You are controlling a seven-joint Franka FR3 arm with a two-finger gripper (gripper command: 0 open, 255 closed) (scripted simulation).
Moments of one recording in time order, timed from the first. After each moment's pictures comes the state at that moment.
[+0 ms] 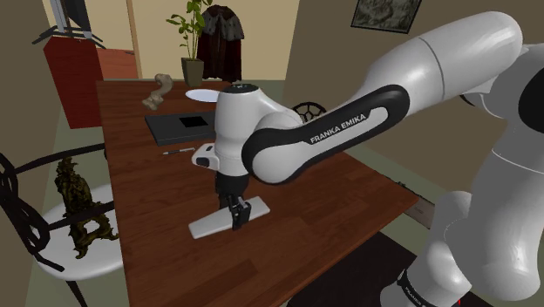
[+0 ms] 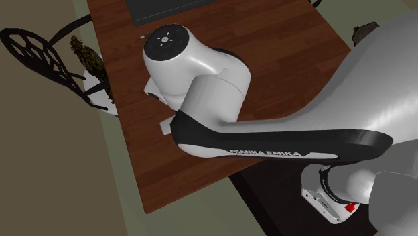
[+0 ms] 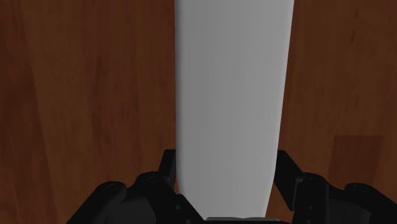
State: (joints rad) arm 0.43 0.08 0.19 -2.13 -0.03 2.21 -0.77
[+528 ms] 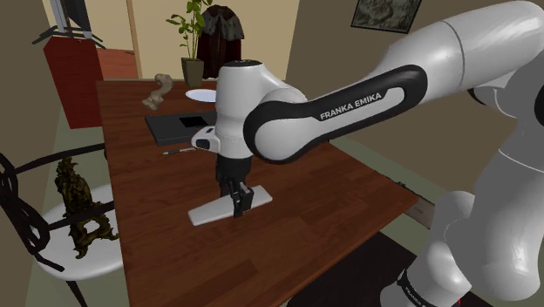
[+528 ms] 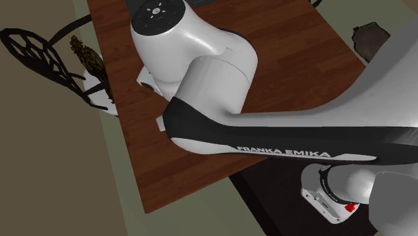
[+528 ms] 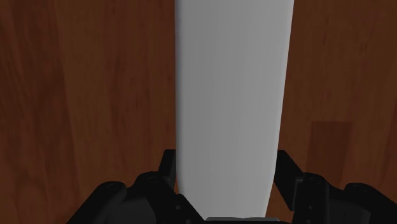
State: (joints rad) arm 0.43 0.03 0.19 -2.08 -0.02 2.11 -0.78
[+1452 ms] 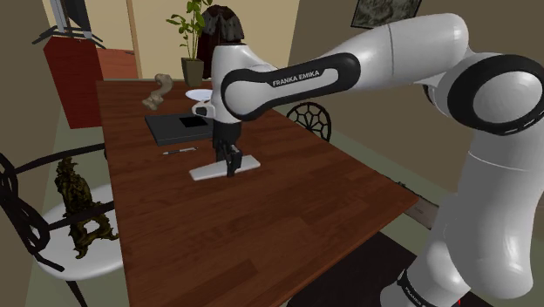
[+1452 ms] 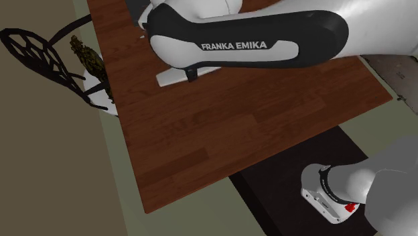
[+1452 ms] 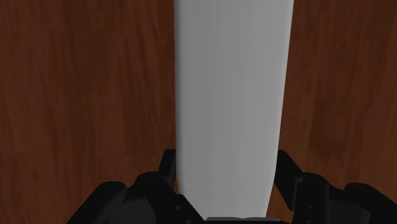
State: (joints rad) arm 0.32 0.25 0.10 -1.75 -0.04 2.00 -0.97
